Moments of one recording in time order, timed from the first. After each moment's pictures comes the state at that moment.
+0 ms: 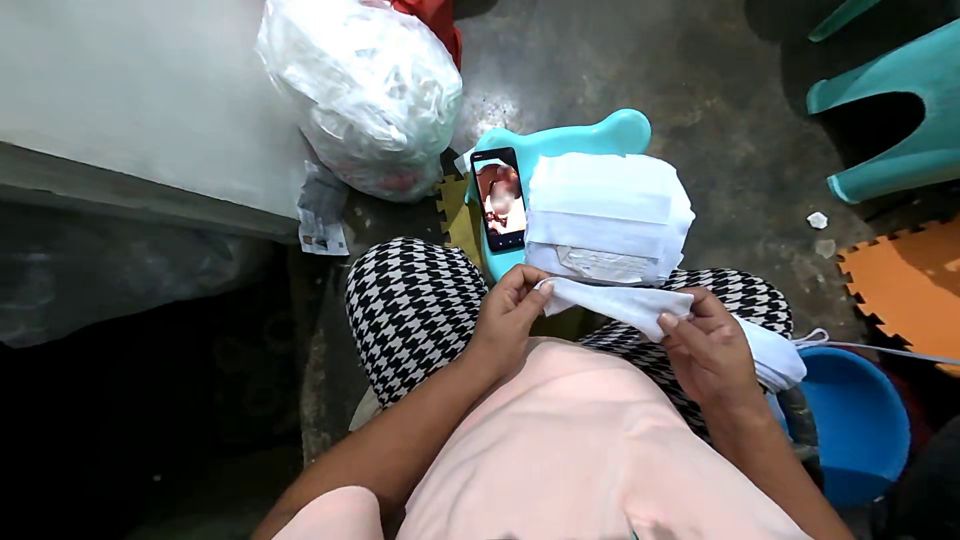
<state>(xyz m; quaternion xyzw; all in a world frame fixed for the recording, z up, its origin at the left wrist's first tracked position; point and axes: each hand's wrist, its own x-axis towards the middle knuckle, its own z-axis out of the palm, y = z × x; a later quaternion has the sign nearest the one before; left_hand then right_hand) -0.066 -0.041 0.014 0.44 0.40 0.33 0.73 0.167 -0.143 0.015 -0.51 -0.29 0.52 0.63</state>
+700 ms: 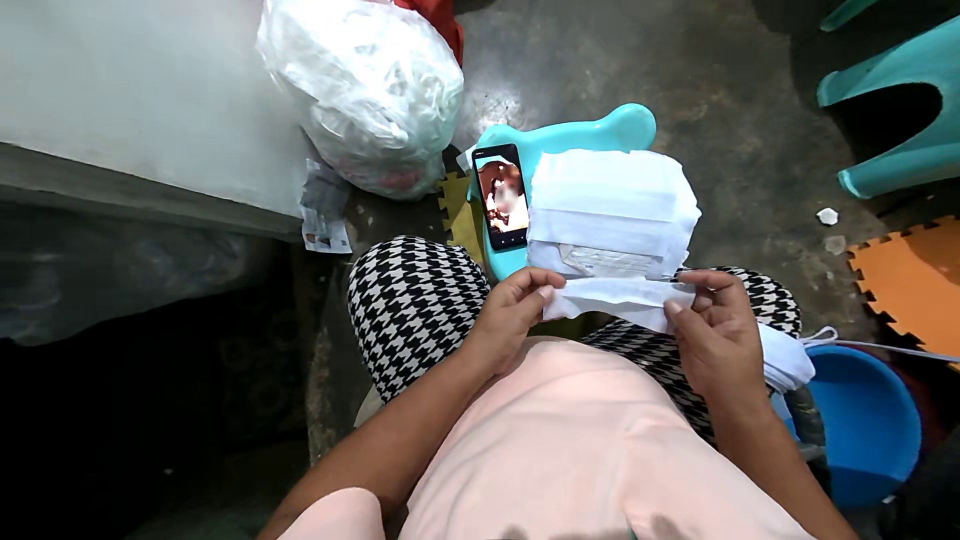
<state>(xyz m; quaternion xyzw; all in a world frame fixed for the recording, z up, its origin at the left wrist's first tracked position) -0.067 -0.033 0.020 0.37 0.41 0.26 0.79 0.164 -0.133 0.020 -0.59 -0.34 0.43 0.59</state>
